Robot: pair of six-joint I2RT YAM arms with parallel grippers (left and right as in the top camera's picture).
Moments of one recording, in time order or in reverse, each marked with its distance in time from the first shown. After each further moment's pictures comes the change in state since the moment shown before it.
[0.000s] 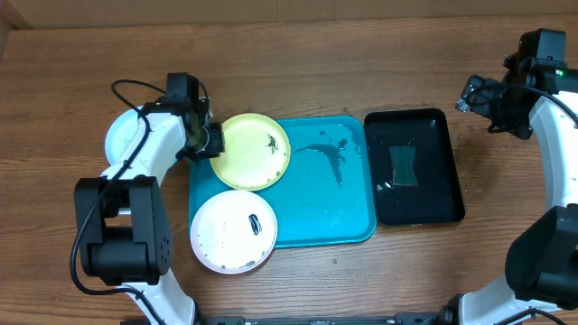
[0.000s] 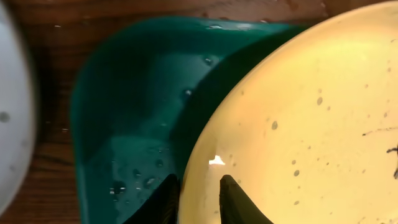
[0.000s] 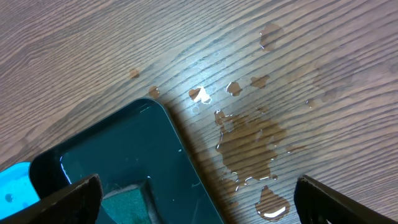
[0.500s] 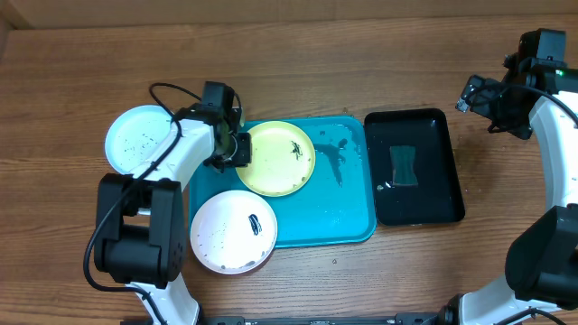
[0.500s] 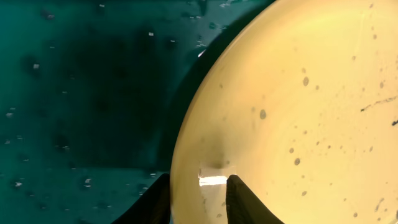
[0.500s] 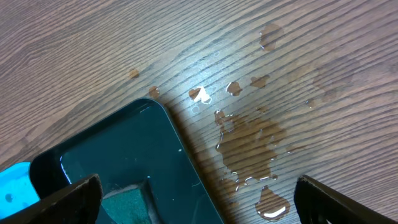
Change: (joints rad) left arm -0.150 0.000 -0.056 0.039 0.022 -0.040; right arm 0.000 0.000 0.000 0.000 0.000 0.000
